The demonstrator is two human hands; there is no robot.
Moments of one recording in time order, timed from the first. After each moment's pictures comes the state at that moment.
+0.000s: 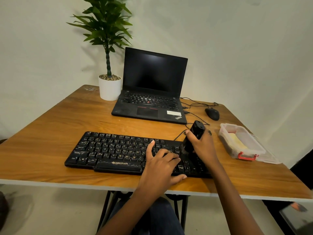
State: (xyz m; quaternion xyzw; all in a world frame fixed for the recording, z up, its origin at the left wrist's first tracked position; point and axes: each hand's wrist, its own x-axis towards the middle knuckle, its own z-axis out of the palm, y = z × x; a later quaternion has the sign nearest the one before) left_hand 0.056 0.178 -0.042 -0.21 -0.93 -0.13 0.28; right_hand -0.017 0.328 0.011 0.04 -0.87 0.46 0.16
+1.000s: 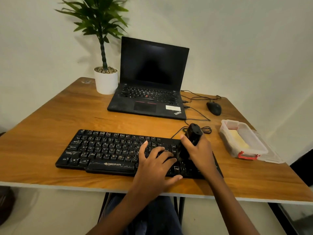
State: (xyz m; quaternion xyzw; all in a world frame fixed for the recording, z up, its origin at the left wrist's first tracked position) left_hand 0.054 0.178 -0.048 -0.19 -0.93 -0.14 0.29; right_hand 0.005 0.326 0.014 0.05 -0.87 0.46 0.13
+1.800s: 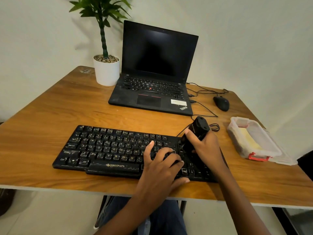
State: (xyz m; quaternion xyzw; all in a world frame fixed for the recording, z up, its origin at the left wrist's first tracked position) left_hand 0.056 0.173 -0.045 -0.21 -0.93 -0.11 0.27; right_hand -0.013 0.319 0.021 0.08 -0.88 0.46 0.11
